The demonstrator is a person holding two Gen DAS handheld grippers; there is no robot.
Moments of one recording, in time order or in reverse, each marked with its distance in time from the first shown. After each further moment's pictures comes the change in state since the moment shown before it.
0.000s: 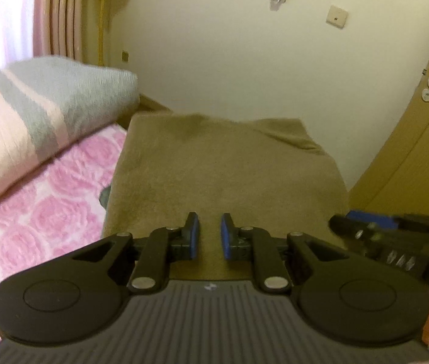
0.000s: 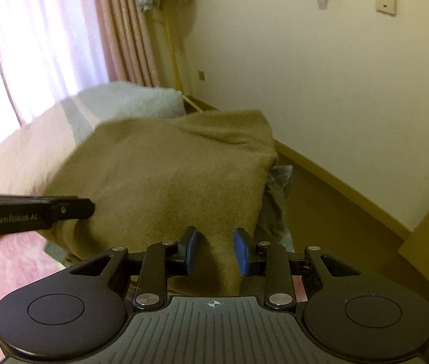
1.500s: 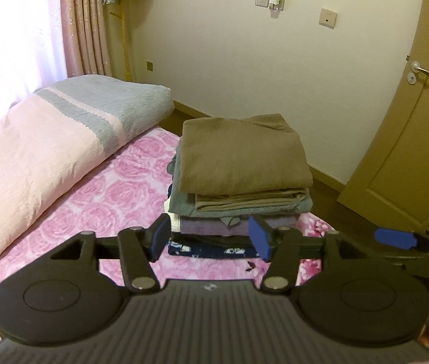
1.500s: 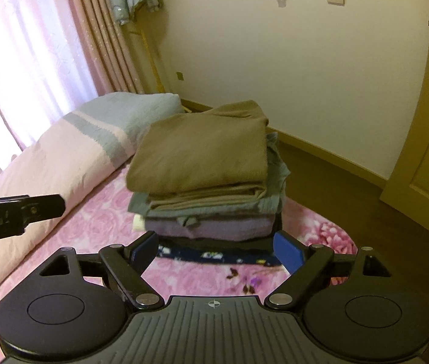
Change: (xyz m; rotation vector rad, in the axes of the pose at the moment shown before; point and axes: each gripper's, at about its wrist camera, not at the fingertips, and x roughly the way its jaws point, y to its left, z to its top) left arm -0.232 -0.016 -0.032 0.061 0.023 0.116; right arm -0.190 0.096 -0.046 0.131 0.079 -0.085
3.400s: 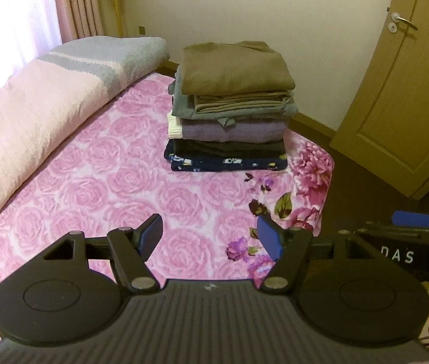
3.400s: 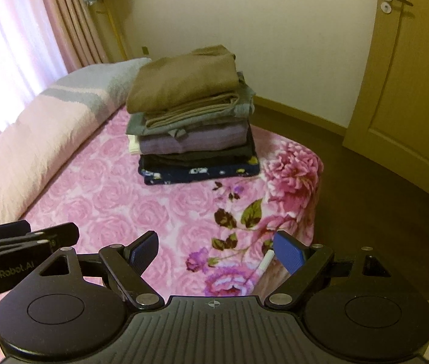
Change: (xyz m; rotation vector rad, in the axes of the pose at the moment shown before) left arm -0.061 0.011 -0.127 0.055 0.145 -0.021; right arm -0.082 0.046 -0.120 0.099 0.100 -0.140
